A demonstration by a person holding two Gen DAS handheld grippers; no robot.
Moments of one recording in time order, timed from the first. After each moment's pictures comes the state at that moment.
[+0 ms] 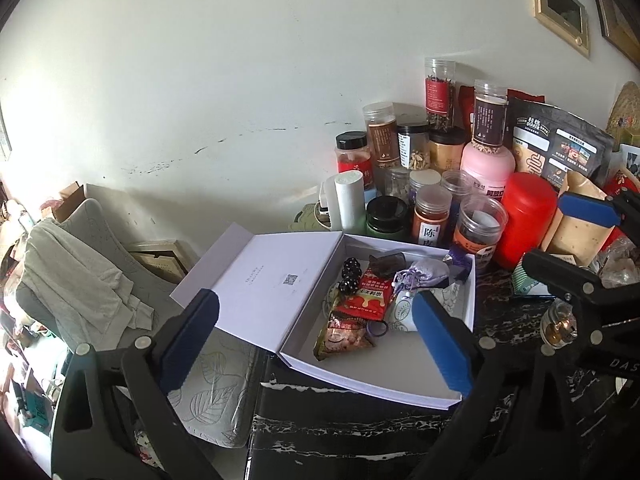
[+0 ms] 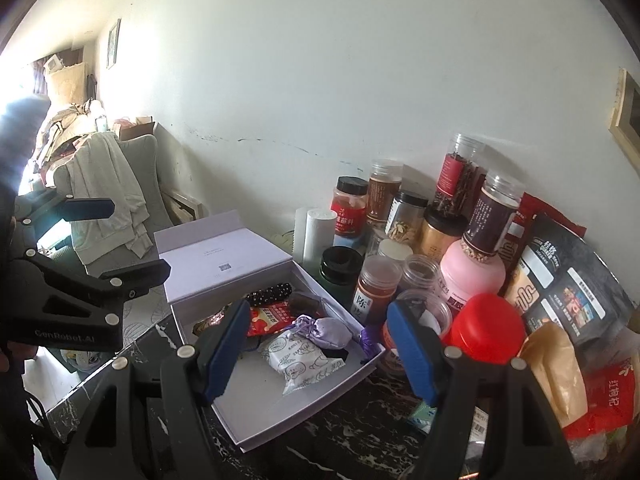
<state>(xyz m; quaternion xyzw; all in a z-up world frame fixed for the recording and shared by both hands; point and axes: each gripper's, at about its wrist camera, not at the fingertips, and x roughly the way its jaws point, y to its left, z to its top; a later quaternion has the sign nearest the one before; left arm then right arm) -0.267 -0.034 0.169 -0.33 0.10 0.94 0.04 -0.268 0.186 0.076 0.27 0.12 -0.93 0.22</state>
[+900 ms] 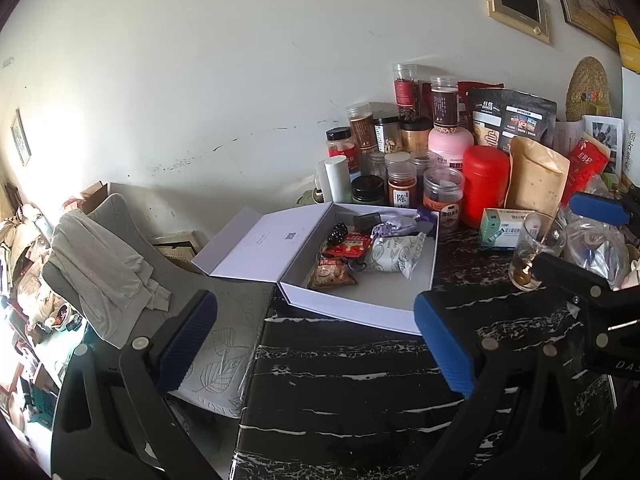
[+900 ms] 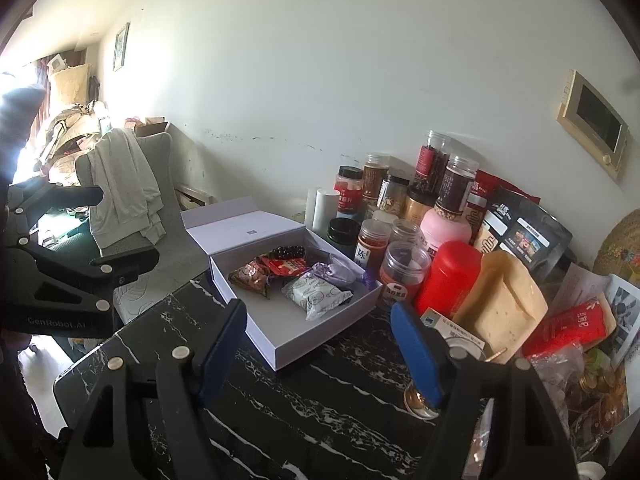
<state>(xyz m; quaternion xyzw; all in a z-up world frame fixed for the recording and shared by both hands) -0.102 -0.022 0.168 -0.30 0.11 0.95 0.03 -0.128 0.219 0.067 0.26 0.12 -0.94 0.20</state>
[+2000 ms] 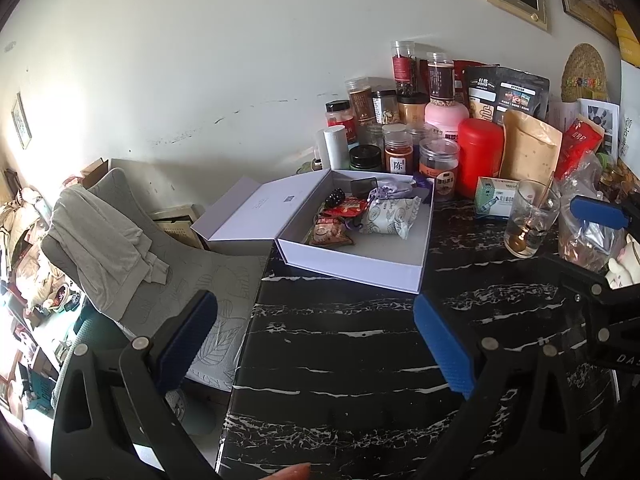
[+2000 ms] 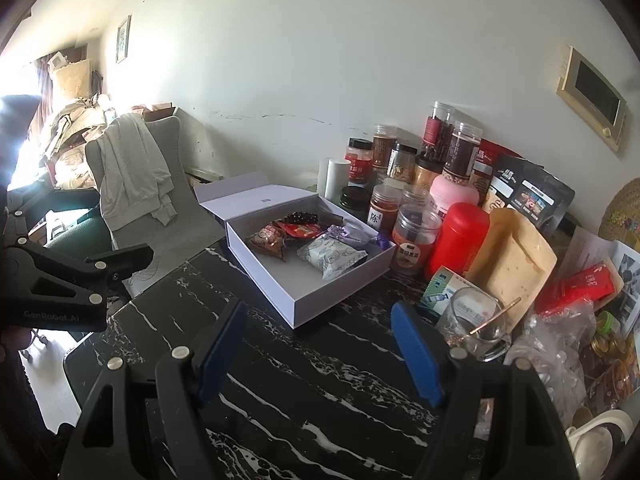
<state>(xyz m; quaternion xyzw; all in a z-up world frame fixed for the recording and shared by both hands) -0.065 -0.031 0.137 -0.33 0.11 0.94 0.02 -0.095 0.224 0.038 0.29 0.12 -0.93 0.21</state>
